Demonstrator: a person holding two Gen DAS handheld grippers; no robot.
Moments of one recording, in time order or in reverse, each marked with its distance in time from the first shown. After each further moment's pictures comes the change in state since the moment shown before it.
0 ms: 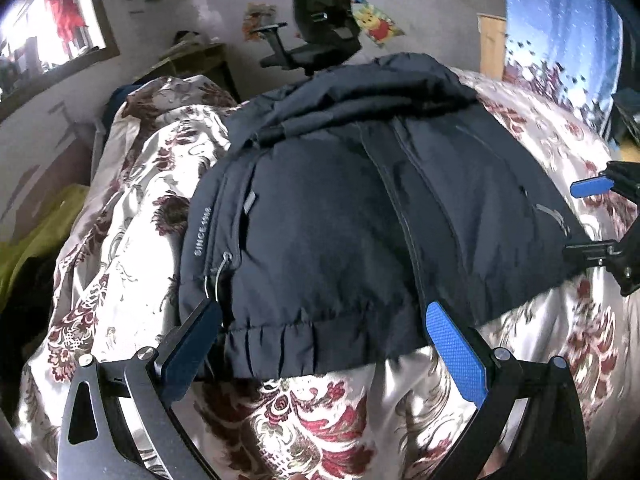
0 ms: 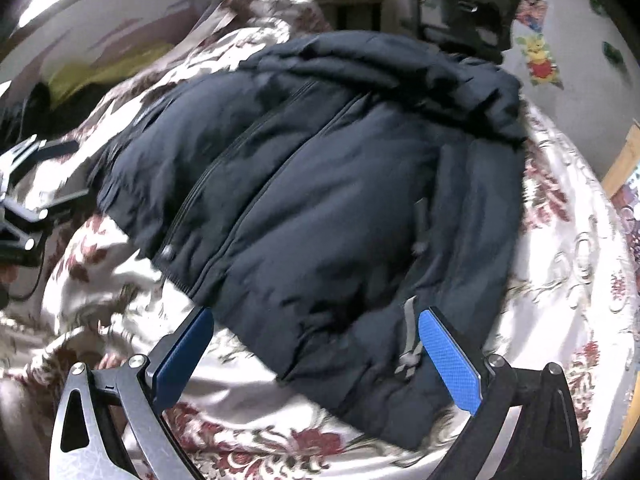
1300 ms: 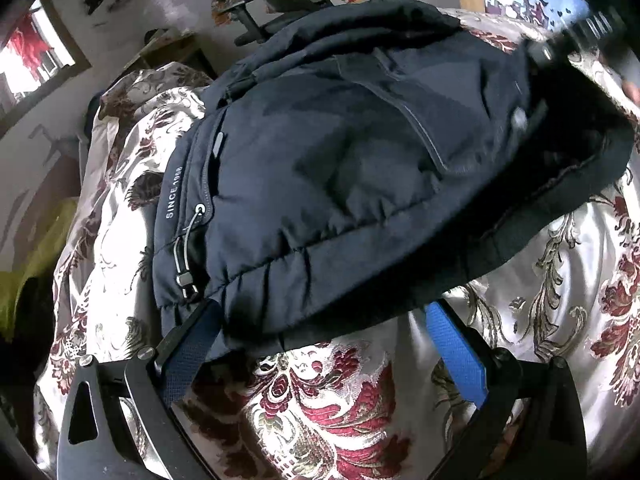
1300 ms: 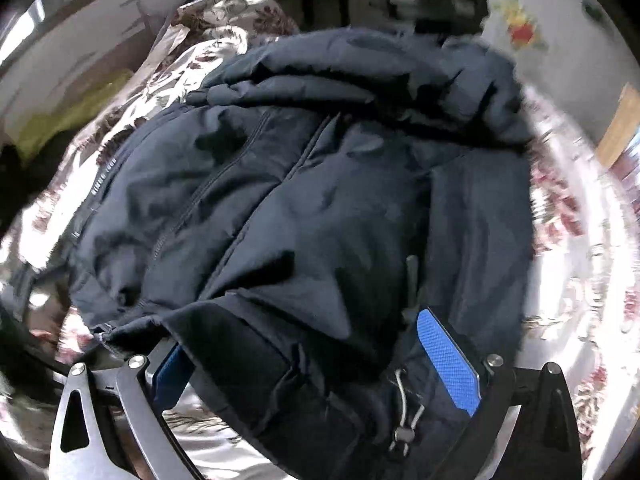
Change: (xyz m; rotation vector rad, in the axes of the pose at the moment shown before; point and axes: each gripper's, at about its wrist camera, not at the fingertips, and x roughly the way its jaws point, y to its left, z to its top) left arm 0.047 -0.010 -0.035 0.148 0.110 0.049; right arm 0.030 -0.050 0.082 0.173 0.068 0.046
